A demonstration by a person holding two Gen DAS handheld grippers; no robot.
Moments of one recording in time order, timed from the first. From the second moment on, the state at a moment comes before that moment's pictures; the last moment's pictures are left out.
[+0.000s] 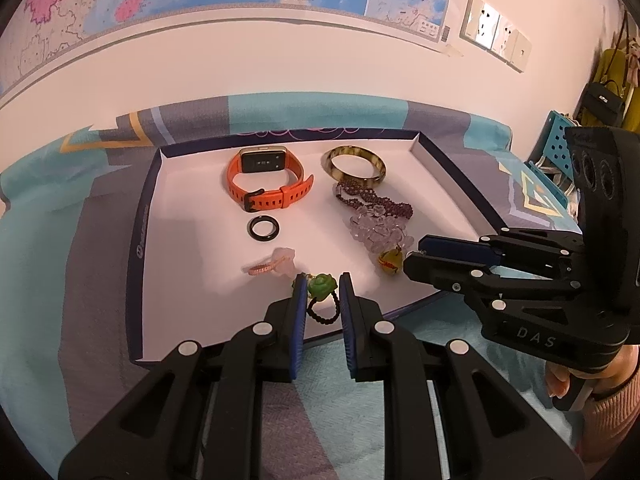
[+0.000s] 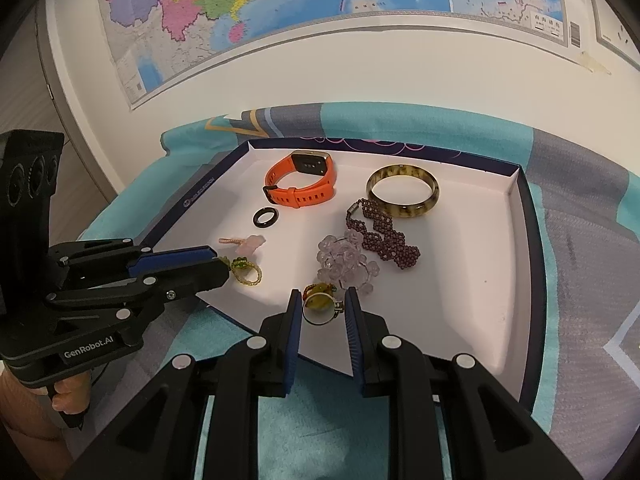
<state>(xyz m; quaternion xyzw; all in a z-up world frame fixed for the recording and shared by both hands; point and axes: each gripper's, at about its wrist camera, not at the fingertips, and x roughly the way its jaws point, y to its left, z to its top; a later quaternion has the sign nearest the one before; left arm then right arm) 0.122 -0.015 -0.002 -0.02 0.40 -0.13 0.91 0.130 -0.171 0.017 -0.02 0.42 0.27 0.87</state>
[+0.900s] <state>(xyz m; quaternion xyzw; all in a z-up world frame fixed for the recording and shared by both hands) 0.106 -0.011 0.002 -0.02 0.38 -0.11 0.92 0.120 -0.181 0.021 -0.01 0.40 0.24 0.89</state>
